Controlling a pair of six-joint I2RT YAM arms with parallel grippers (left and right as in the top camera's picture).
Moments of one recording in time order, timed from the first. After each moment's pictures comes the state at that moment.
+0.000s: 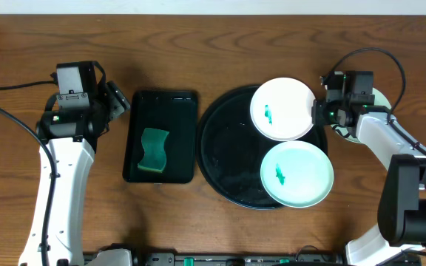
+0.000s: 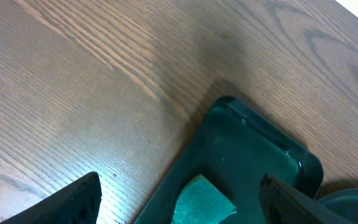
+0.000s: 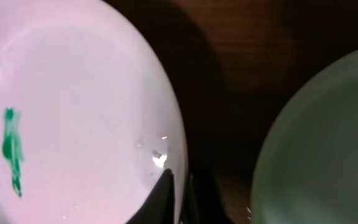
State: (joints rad) left arm 0.09 1.35 1.18 -0.78 -0.11 -0.49; right arm -0.02 1.79 1.01 -0.26 -0.22 -0.01
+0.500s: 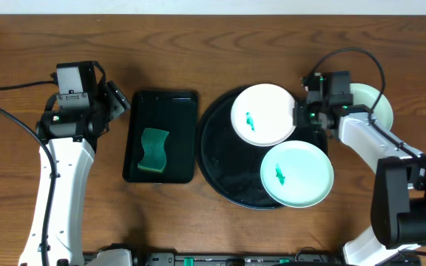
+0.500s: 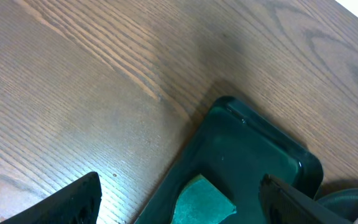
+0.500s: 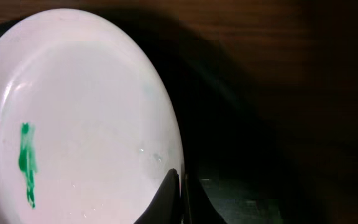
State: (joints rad) left arm 0.09 1.35 1.18 -0.78 -0.11 -0.49; right arm 0.12 1.79 1.01 -0.25 -0.23 0.11
